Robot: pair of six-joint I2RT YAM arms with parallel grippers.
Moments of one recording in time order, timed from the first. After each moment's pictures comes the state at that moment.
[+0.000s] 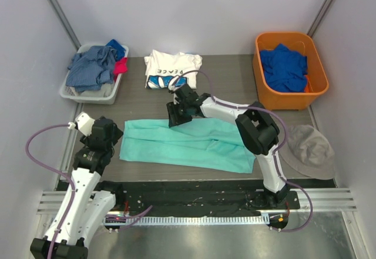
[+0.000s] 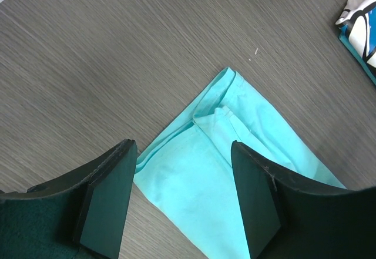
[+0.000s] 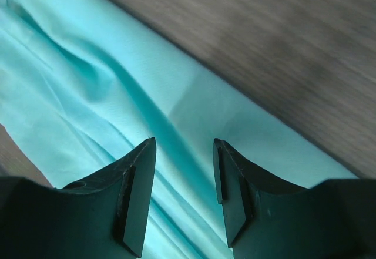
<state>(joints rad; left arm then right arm) -0.17 0.66 0.65 -0.71 -0.54 -0.84 0.74 2.11 1.56 -0.36 -0.23 0.38</state>
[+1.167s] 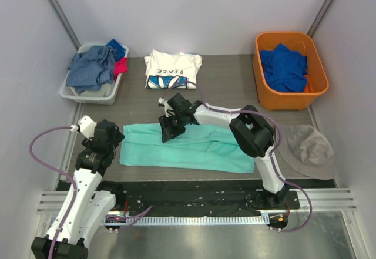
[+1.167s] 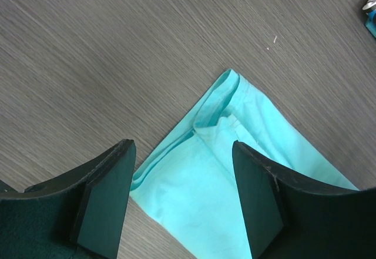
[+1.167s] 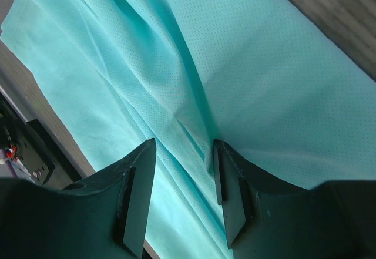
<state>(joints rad) -0.17 0.65 0.60 -0.71 -0.54 -0.84 0.84 2.15 1.55 -0.38 -0.41 0.34</state>
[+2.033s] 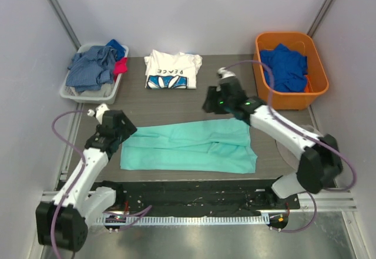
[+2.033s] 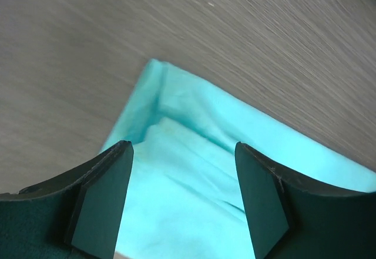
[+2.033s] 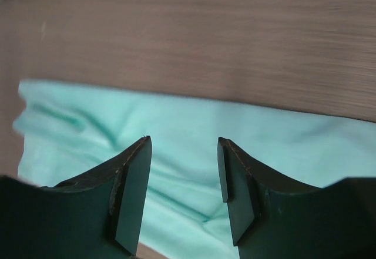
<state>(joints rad) -0.17 0.85 0.59 -0.51 -0.35 -0.74 0.68 1.56 1.21 -0.36 0.02 0.49</state>
